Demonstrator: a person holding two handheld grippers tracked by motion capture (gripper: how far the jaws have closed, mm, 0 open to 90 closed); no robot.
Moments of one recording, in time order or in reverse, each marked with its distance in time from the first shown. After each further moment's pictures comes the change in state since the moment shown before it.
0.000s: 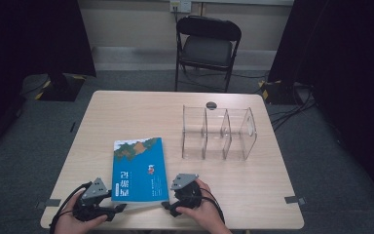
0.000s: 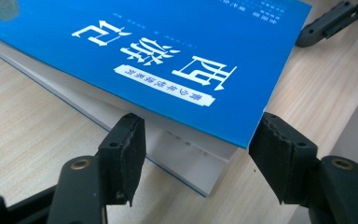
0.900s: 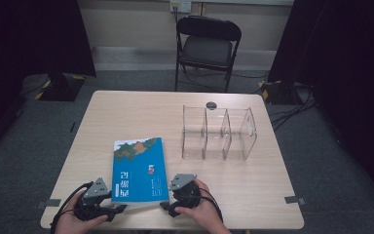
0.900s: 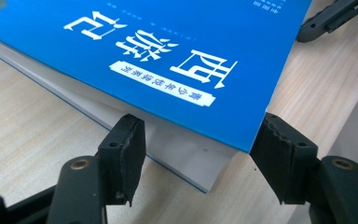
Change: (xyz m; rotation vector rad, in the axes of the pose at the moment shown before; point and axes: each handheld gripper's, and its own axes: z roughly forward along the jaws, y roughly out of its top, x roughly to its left) left arm 0.001 -0.003 0.007 0.061 -0.016 0.006; right arm 0.003 0.003 0.004 -0.001 0.019 -0.007
